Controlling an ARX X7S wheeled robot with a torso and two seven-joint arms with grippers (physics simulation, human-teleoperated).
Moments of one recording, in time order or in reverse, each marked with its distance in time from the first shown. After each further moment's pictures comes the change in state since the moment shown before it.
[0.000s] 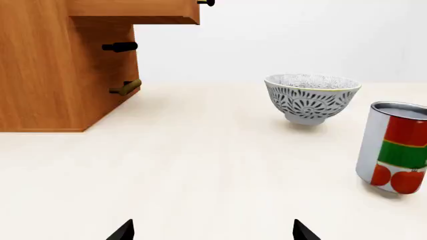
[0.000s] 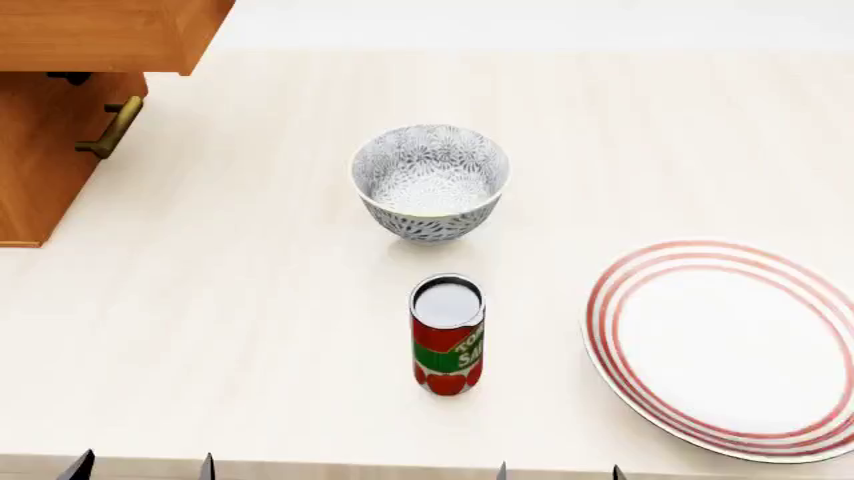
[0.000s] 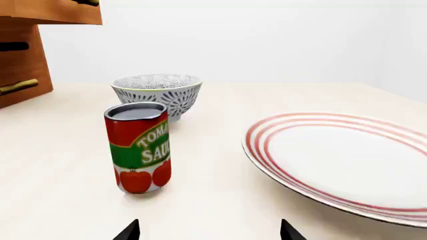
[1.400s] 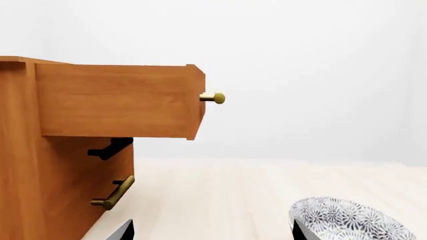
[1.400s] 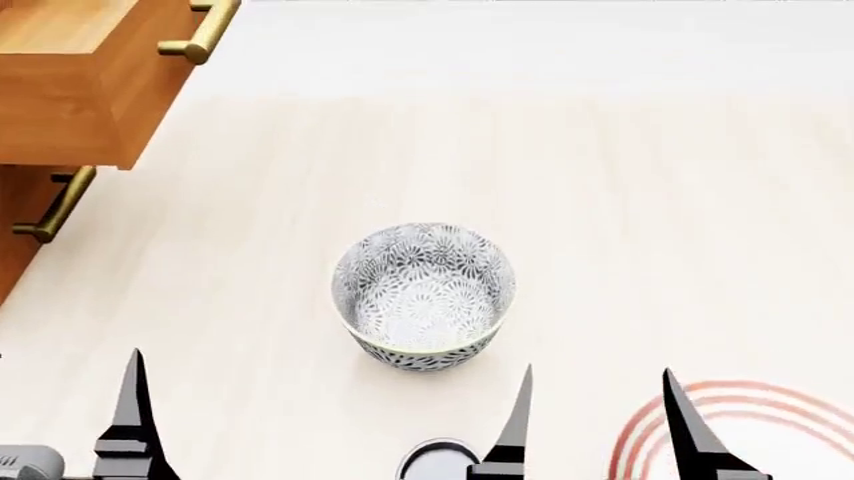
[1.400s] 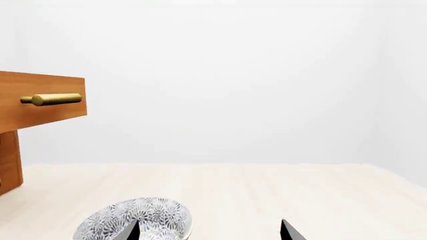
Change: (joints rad) left arm -0.017 -0.136 0.038 0.537 -0.148 -0.346 -0.127; right arm -0.005 0.133 -0.061 -0.516 0.115 0.283 0.128
